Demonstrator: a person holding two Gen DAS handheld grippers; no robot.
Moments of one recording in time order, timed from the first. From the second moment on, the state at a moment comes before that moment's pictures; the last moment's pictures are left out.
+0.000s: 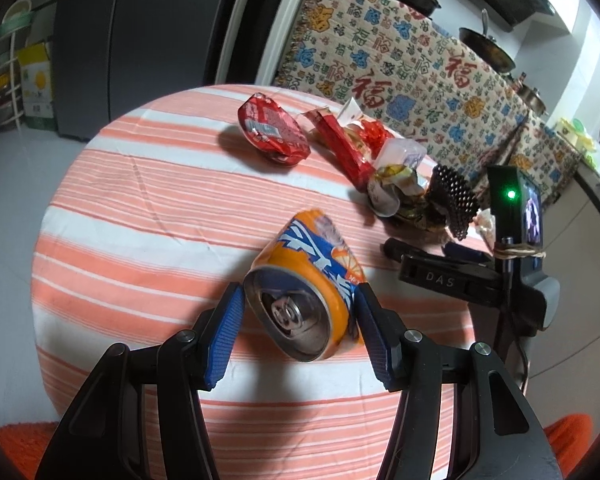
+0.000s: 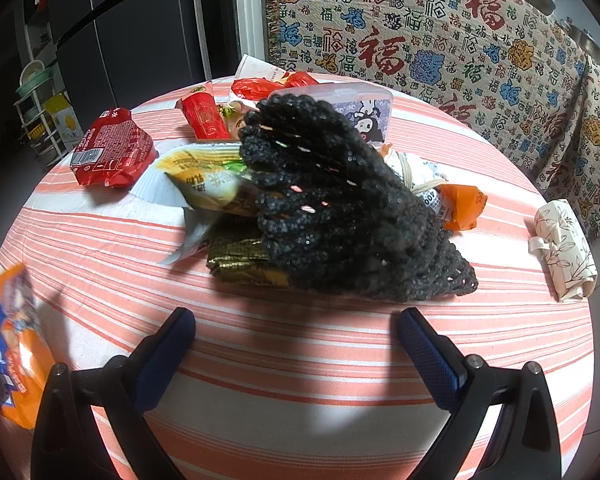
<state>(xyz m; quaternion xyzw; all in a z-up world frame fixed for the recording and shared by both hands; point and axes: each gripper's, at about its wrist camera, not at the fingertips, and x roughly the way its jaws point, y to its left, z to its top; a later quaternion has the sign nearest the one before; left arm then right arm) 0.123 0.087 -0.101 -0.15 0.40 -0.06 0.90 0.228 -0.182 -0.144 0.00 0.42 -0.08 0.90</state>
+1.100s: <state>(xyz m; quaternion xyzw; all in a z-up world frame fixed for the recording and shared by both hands) 0.124 0.072 -0.098 -0.12 0.39 -0.07 0.91 0.213 -0.213 -0.095 -0.09 0.38 -0.03 0.92</state>
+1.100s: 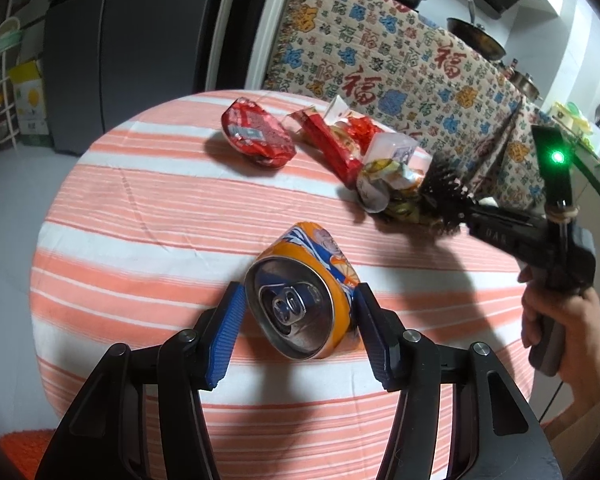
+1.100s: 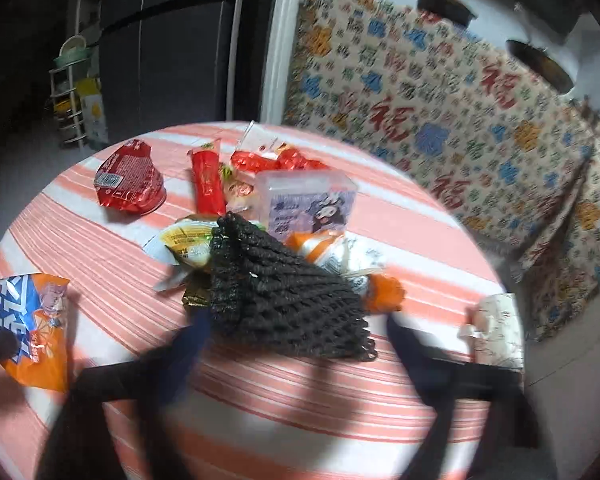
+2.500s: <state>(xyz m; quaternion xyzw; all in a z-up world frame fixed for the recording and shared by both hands) 0.119 -0.418 -0.099 0.02 0.44 -0.40 0.81 -0.098 -0.610 -0.134 0.29 0.38 -0.23 0.85</state>
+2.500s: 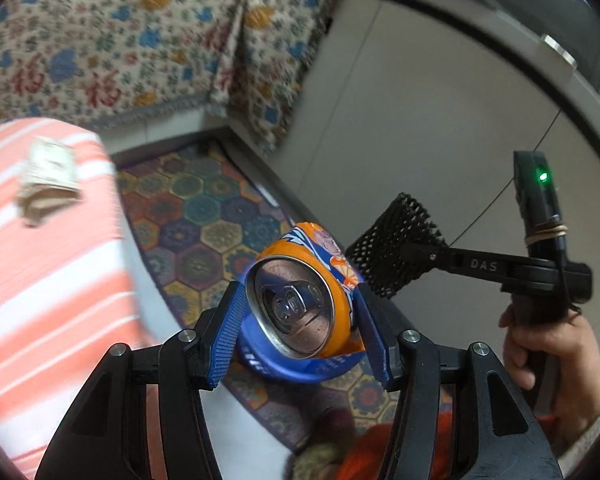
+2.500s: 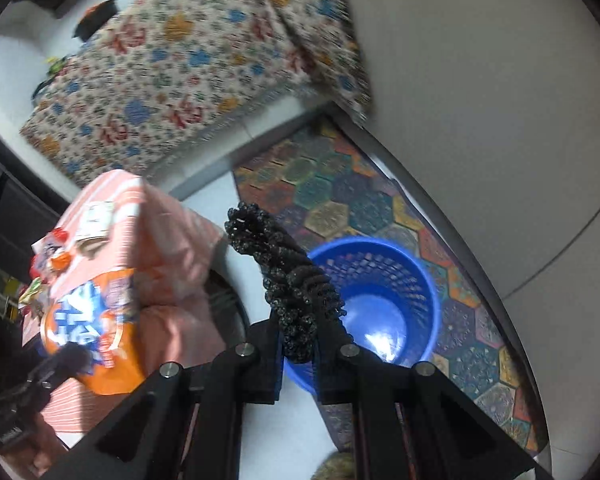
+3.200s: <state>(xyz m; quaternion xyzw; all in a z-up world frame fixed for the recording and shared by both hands) 0.150 -0.527 -0.214 0.08 0.48 -0.40 0.78 -0.090 -0.687 -0.224 0.37 0.42 -0.24 0.79</state>
